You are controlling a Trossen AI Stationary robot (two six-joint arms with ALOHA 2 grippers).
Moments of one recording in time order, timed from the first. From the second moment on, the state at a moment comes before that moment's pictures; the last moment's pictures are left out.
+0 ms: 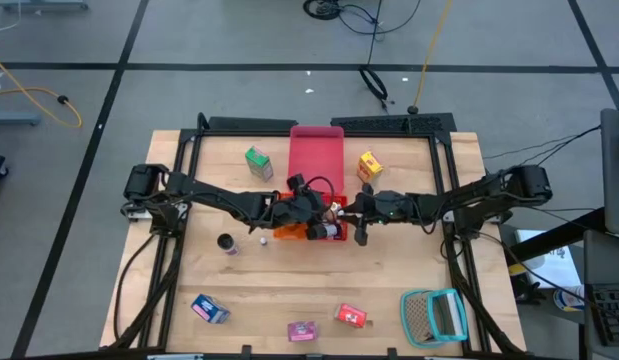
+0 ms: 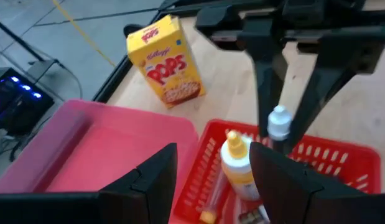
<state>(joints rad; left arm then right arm) -0.08 1.76 1.15 0.01 -0.52 0.00 -0.01 1.41 0.46 0.52 0.10 0.17</state>
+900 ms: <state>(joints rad) -0.22 1.52 1.15 -0.62 -0.65 -0.24 -0.01 1.36 0.46 0.53 0.10 0.14</state>
